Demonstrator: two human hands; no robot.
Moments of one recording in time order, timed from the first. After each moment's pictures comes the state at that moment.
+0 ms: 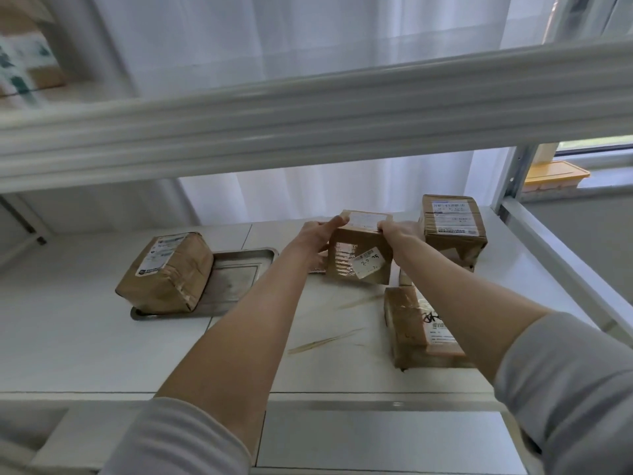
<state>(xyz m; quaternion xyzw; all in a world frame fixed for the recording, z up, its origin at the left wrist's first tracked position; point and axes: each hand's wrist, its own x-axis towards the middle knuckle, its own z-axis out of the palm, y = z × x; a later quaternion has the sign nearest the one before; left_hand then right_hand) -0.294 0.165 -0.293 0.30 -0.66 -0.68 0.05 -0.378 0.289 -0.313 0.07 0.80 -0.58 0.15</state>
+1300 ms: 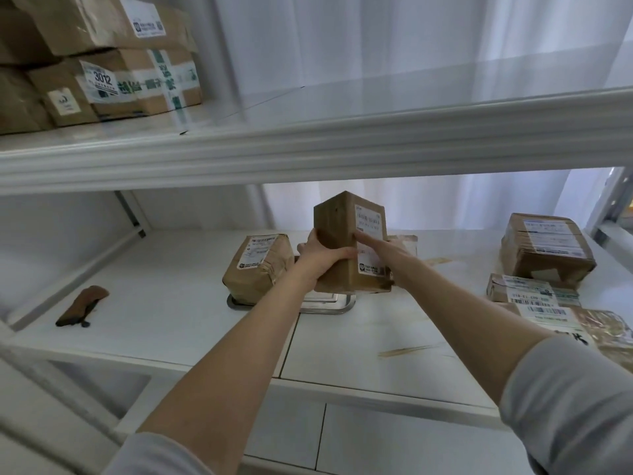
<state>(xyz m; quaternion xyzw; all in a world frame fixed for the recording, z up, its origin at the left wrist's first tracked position) -0.172 0.049 -0.290 0.35 -0.77 -0.52 0.13 -0.266 0.161 -0.301 -0.10 0.74 -0.59 0.31</state>
